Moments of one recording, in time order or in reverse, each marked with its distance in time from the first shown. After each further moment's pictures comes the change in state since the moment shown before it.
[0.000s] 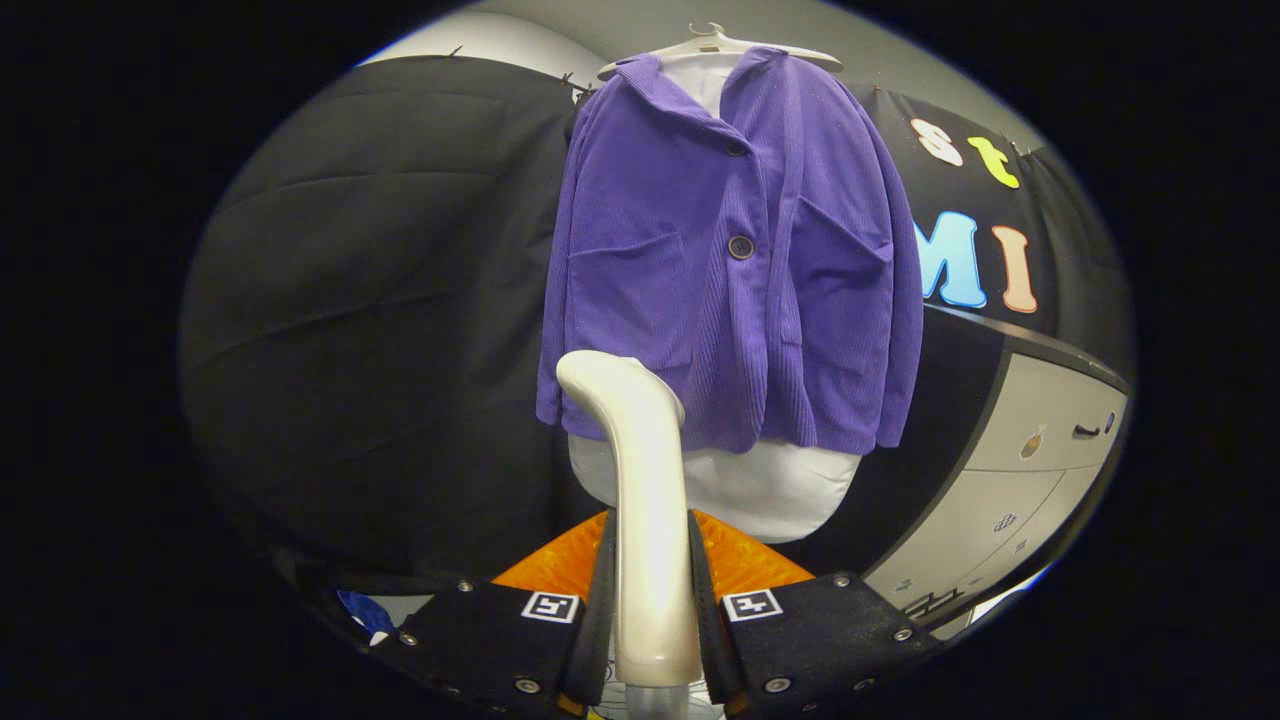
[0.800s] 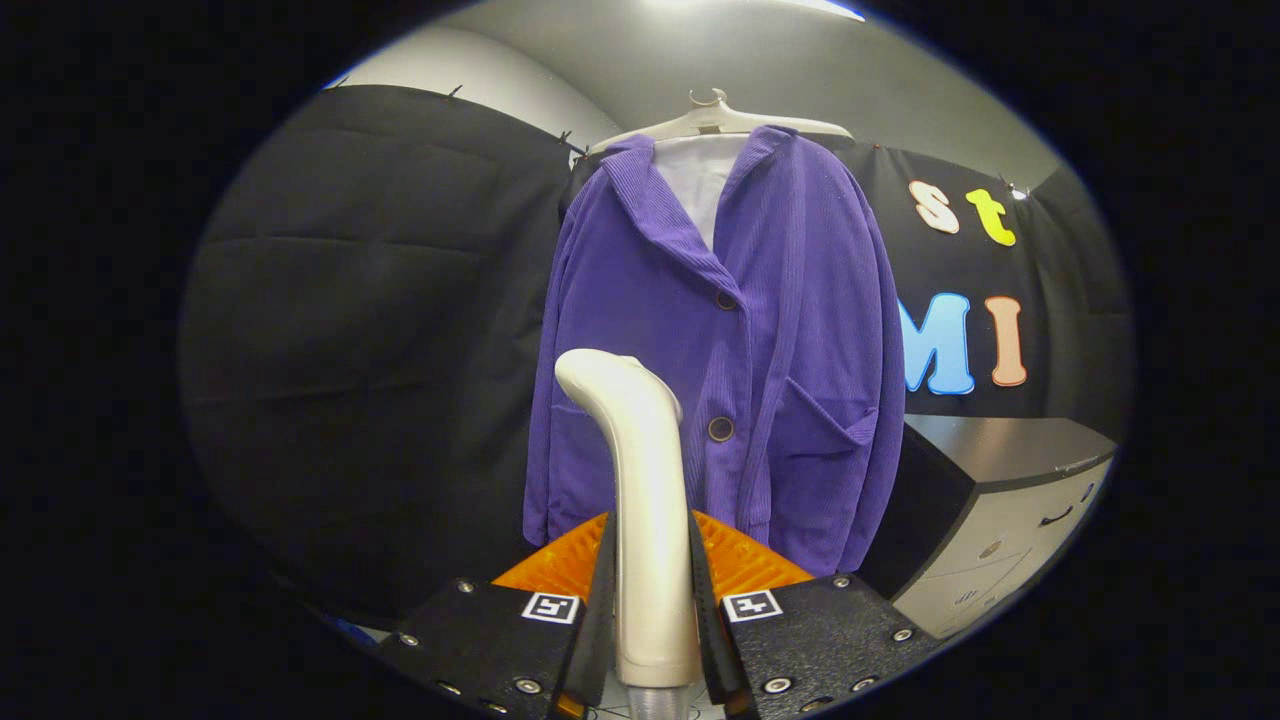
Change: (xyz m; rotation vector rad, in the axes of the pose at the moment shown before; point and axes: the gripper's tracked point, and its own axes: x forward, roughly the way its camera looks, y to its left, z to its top) arm -0.003 -0.004 0.138 -0.025 -0.218 -0.038
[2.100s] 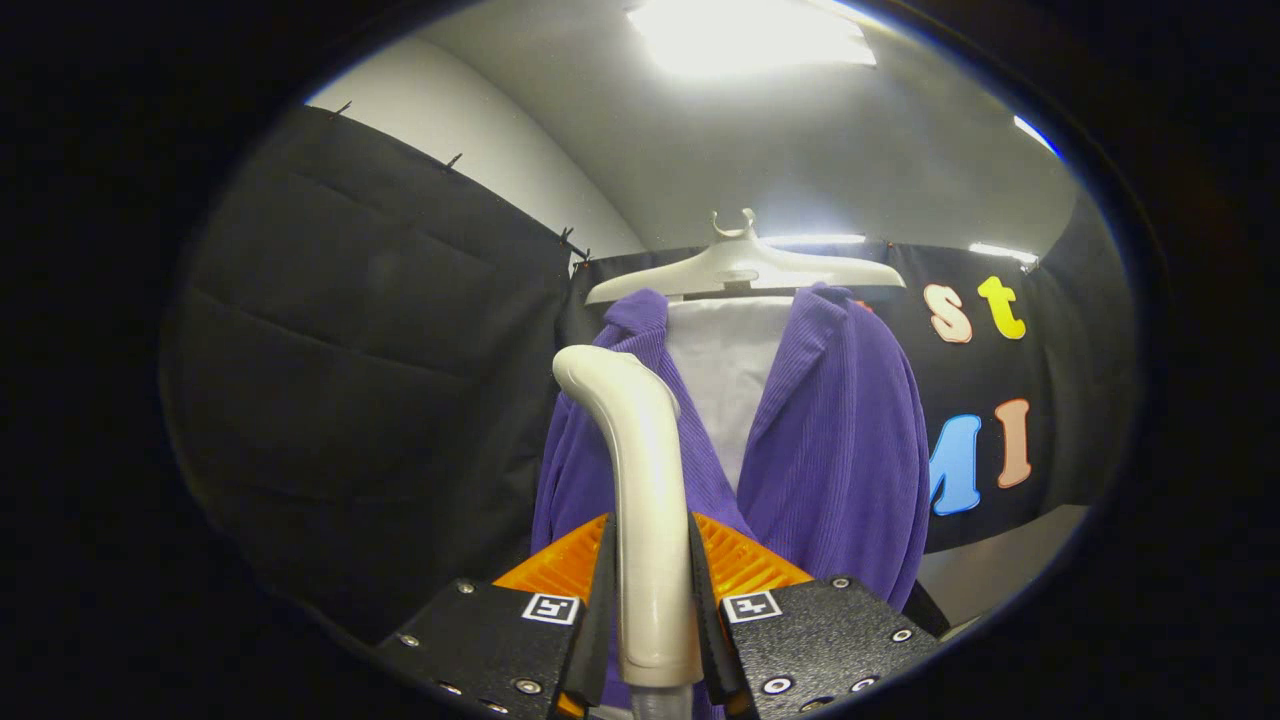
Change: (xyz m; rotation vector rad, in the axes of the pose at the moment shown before) arm 0.048 0.018 0.199 -0.024 -0.315 -0.018
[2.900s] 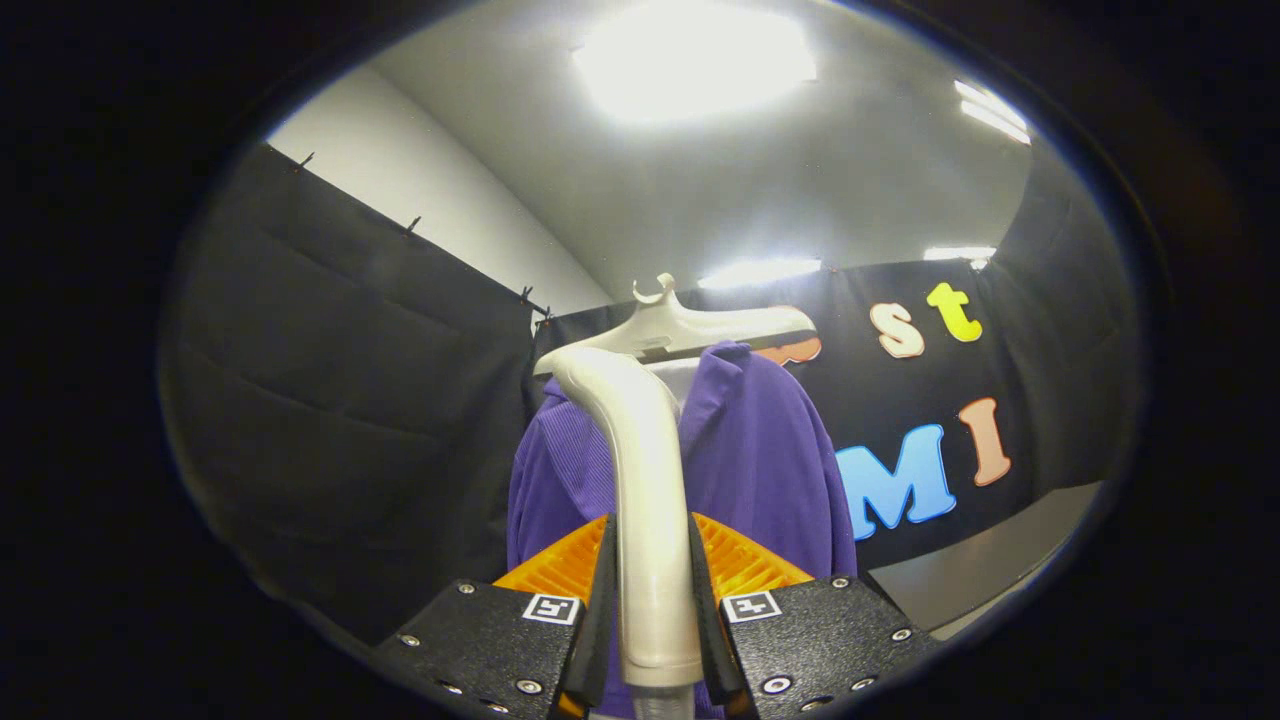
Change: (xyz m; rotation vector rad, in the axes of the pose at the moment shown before) arm -0.037 -0.050 0.060 0.075 -0.174 -0.052
